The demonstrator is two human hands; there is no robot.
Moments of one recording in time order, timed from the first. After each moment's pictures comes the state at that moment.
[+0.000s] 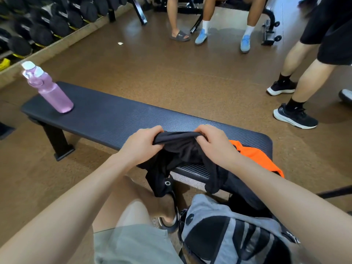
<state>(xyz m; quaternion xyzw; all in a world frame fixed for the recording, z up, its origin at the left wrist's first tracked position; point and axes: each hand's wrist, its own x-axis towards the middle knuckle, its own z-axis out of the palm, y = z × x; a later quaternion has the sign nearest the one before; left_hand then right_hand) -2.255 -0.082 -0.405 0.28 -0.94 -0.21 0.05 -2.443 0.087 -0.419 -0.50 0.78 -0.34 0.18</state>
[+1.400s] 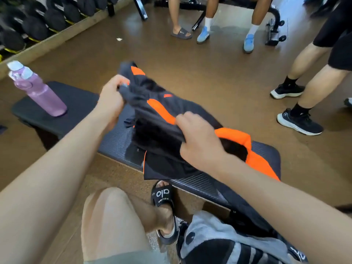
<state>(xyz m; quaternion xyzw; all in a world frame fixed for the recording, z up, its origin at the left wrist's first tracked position) -2.305 -0.208 -0.347 0.39 -0.79 -0.35 0.31 -2.426 0.019 -0.381 -0.60 0.74 -0.28 -0.07</state>
